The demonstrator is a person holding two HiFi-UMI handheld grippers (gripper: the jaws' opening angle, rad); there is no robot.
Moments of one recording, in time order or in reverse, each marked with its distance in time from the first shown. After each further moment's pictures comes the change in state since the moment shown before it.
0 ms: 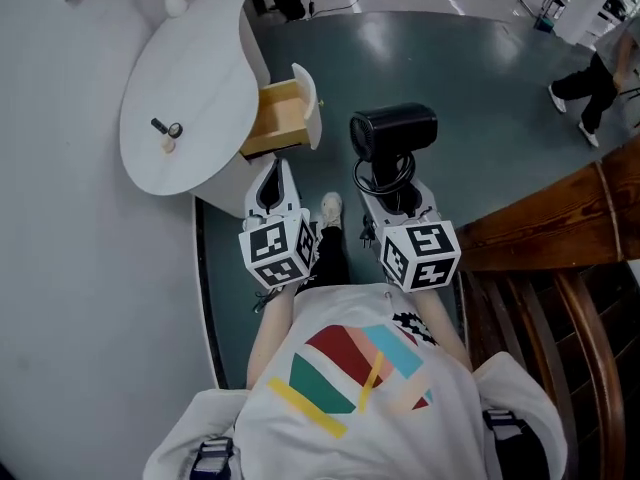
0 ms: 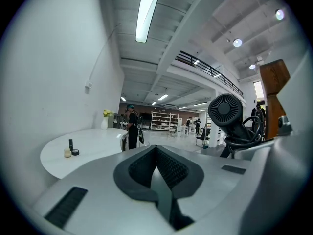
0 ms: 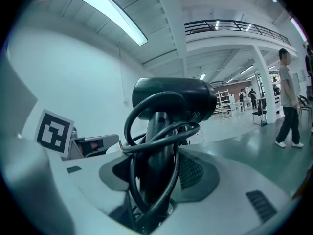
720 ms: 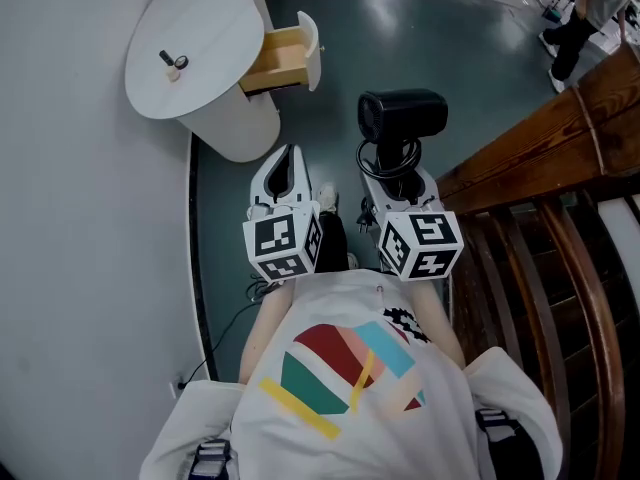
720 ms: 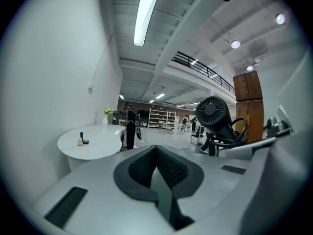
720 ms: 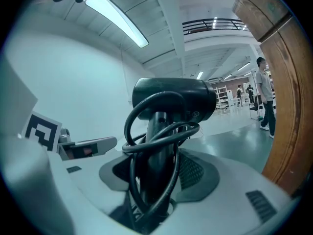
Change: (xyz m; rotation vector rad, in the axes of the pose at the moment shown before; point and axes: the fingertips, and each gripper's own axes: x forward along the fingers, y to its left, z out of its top) left arm -0.163 -0.055 -0.025 -0.002 0.029 -0.033; right arm -0.136 0.055 -0.047 0.037 0.027 -0.002
